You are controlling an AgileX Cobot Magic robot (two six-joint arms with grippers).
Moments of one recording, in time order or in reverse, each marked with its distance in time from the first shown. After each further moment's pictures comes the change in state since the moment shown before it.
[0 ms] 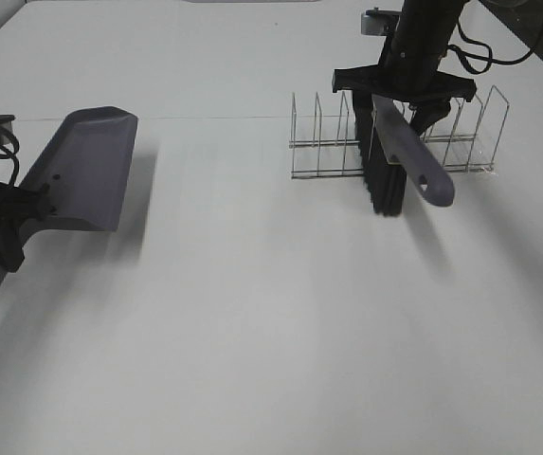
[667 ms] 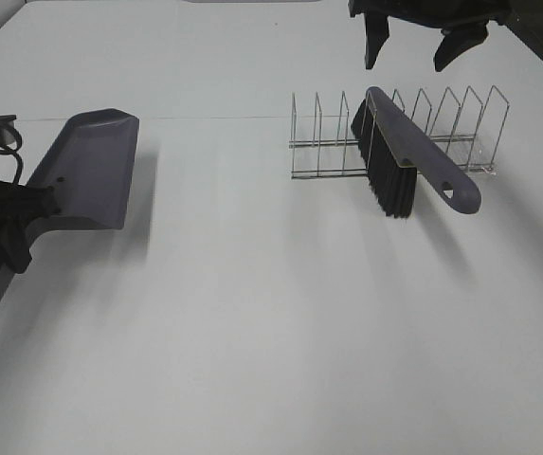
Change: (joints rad) left arm 0.000 0.000 0.000 -0.052 0.016 0.000; right arm 0.000 -0.191 -0.005 -0.032 0.000 -0.051
